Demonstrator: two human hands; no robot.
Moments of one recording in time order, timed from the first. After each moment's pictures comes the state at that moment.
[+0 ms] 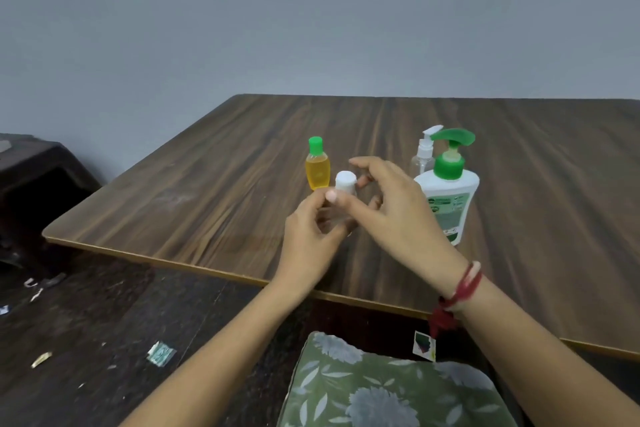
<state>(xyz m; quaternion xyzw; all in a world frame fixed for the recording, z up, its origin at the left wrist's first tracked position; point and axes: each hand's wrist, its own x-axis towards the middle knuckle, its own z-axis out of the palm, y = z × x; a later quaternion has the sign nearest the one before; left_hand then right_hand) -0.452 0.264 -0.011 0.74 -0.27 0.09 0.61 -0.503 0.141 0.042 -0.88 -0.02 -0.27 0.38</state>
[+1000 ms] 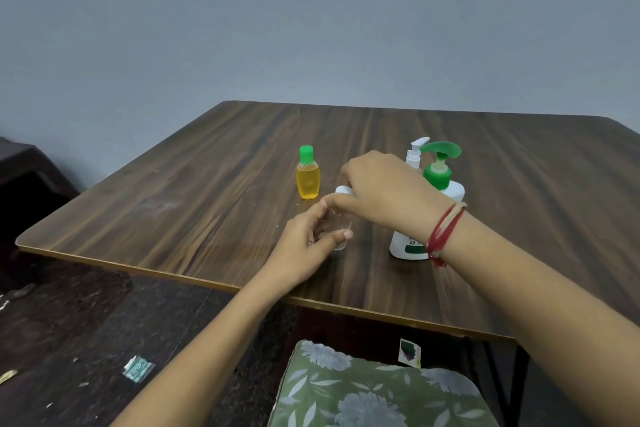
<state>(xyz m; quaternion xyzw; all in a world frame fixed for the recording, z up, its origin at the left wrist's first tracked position) -0.422 0.268 -0.025 0.73 -0.36 -0.03 0.58 -0.483 0.144 0.101 -1.00 -0.02 -0.07 0.01</state>
